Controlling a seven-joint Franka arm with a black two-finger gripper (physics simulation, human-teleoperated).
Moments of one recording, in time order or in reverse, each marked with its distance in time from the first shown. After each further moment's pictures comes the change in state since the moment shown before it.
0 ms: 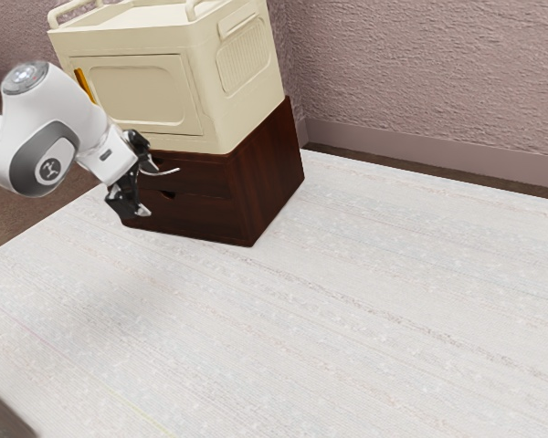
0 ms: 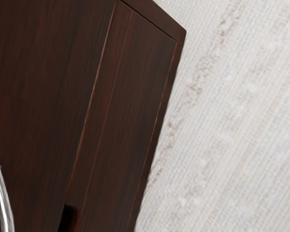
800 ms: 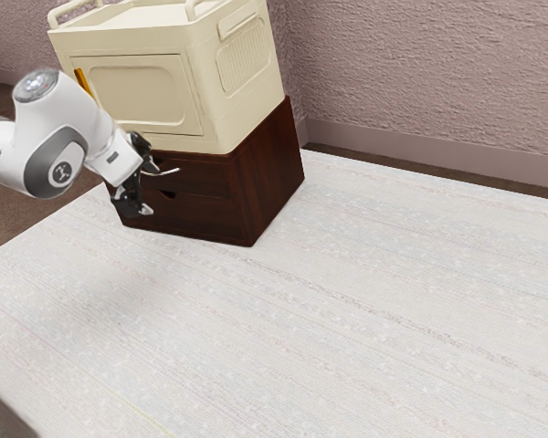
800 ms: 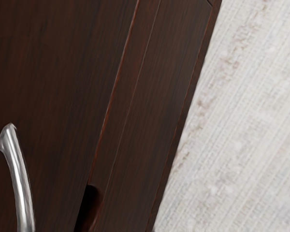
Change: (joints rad) arm -0.163 -0.032 0.189 0.088 0.006 0.041 0.003
